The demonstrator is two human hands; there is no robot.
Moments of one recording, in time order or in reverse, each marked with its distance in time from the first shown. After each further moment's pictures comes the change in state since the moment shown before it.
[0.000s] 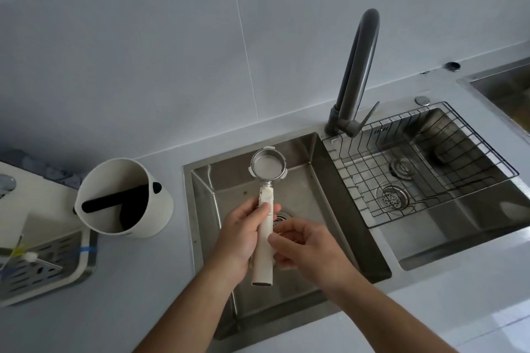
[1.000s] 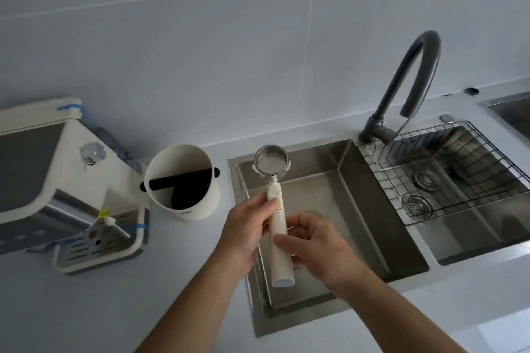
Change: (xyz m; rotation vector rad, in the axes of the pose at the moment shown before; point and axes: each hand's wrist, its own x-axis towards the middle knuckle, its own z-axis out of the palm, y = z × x) left_hand -0.048 0.025 -0.098 -0.053 -0.038 0.107; right_hand -0.026 -0.009 0.105 -0.025 -0.046 -0.082
